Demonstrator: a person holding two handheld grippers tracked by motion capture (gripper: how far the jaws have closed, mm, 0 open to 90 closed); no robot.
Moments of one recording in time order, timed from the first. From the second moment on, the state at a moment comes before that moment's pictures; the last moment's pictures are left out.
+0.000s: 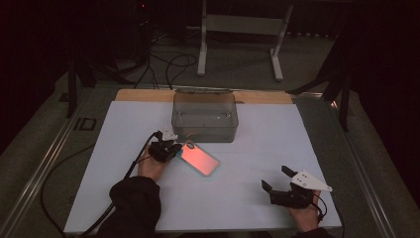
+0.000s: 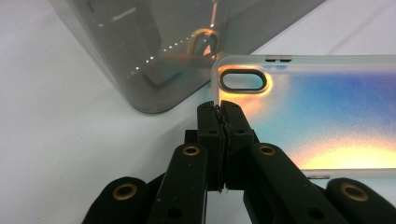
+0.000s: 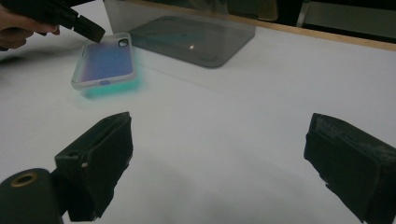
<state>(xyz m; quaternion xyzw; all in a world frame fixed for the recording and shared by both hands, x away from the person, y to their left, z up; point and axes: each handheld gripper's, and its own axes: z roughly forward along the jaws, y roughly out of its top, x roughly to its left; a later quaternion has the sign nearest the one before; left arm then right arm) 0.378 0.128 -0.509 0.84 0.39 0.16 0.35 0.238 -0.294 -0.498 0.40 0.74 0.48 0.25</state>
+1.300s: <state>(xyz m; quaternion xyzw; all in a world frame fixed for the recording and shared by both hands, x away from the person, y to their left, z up) 0.359 0.141 -0.480 0.82 0.37 0.20 0.39 0.248 -0.288 -0.490 0.41 0.74 0.49 0.20</state>
